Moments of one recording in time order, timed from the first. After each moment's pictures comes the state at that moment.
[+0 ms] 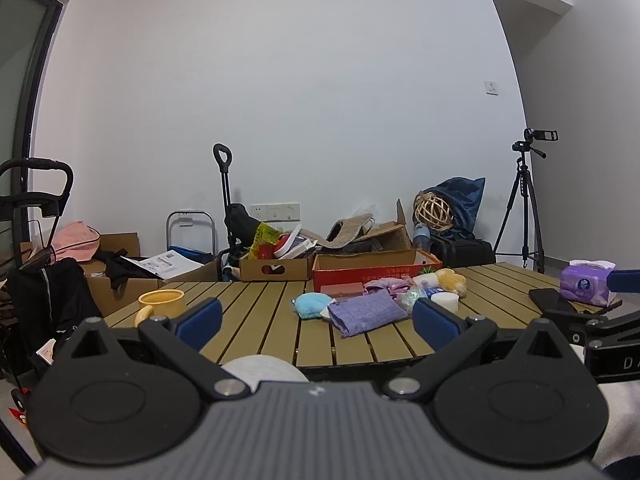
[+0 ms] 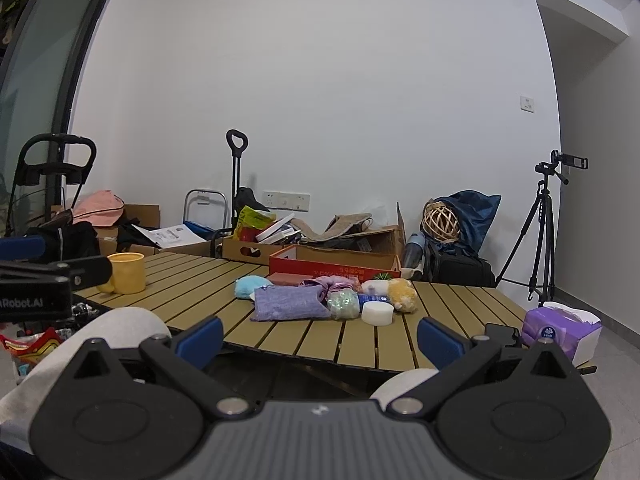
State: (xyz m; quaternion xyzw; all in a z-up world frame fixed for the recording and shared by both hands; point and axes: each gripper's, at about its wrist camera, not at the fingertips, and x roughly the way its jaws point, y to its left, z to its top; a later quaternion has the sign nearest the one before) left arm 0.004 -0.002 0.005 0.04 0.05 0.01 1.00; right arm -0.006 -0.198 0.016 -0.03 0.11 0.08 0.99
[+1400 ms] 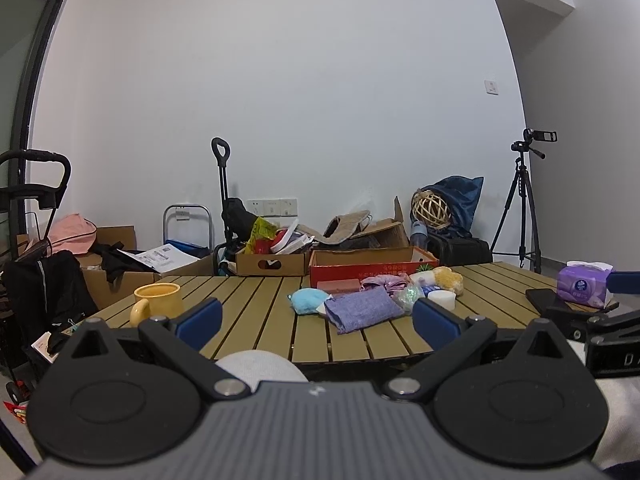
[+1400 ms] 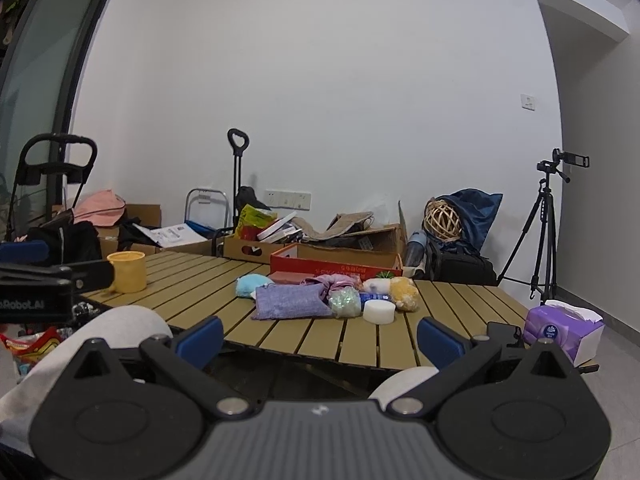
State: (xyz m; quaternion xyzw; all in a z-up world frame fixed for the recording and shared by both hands) left arm 0.000 -0.001 0.000 0.03 0.05 0.00 1.00; right arm -0.003 -0.204 0.017 -0.03 0.11 0.07 0.99
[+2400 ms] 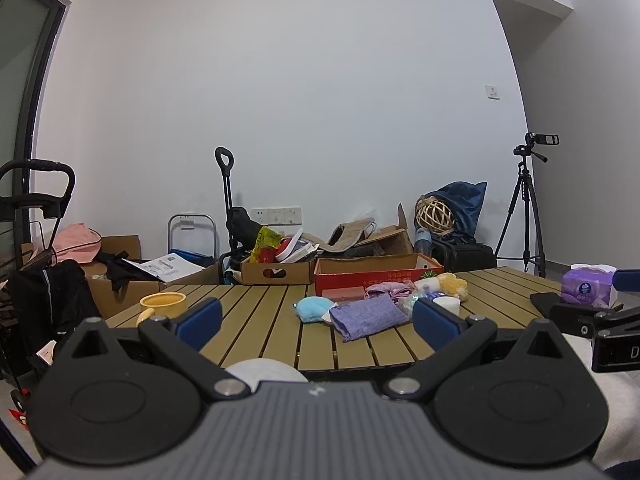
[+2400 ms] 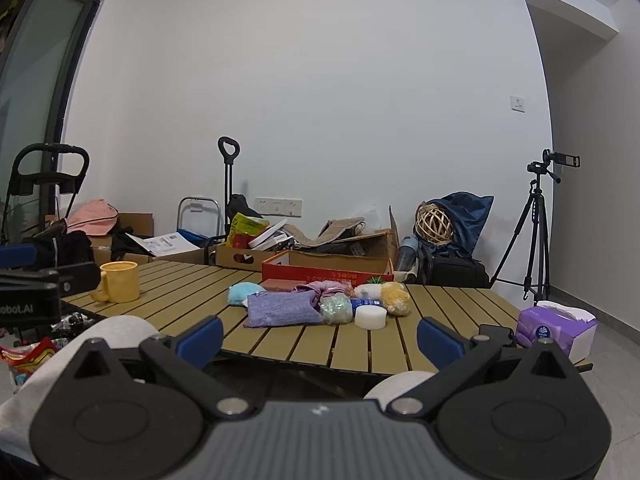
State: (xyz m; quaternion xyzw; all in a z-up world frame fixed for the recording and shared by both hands) left arm 0.000 -0.002 0.003 0.03 0.04 0.01 1.00; right arm -0.005 -0.207 0.018 -0.02 0.10 0.07 0.99
